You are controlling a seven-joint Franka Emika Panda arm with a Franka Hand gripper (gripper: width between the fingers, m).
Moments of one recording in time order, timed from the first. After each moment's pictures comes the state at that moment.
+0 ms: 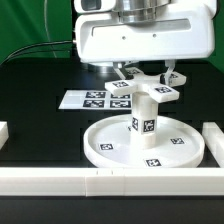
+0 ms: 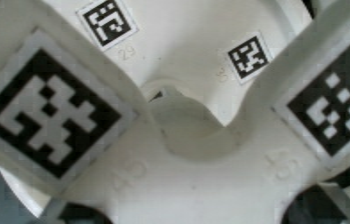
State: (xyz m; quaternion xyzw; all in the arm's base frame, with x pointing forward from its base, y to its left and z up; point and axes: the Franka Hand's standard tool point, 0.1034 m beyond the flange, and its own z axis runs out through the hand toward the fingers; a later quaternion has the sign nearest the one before) arm 0.549 0.030 0.104 -0.97 0.24 0.01 0.07
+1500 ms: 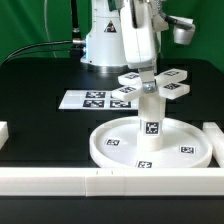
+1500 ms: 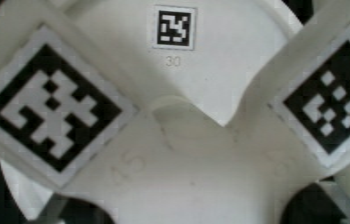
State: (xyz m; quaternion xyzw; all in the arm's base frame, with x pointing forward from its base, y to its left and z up) arm 0.555 0.036 0.105 -0.61 0.78 0.02 0.12
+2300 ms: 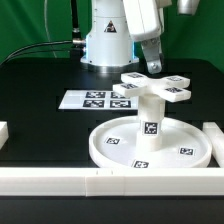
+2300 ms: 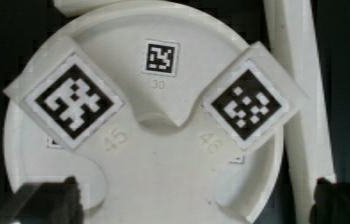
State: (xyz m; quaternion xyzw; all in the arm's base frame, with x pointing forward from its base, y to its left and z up) arm 0.562 0.040 0.136 -0.64 0.75 0.02 0.15
